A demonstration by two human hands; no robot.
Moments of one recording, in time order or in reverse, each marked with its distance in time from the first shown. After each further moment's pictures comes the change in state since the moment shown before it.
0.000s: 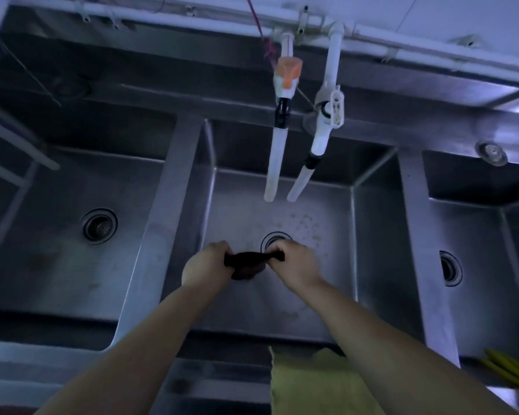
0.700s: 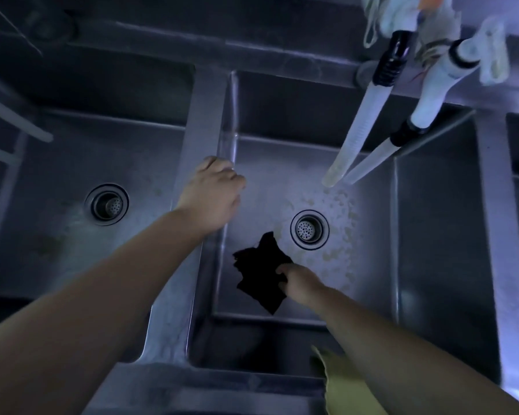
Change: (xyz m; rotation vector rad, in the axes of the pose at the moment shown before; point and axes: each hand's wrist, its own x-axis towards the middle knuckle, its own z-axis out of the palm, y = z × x) left_hand 0.109 -0.052 -0.070 0.586 0.236 0.618; right_hand 0.035 0.041 0.121 -0.298 -0.567 0.202
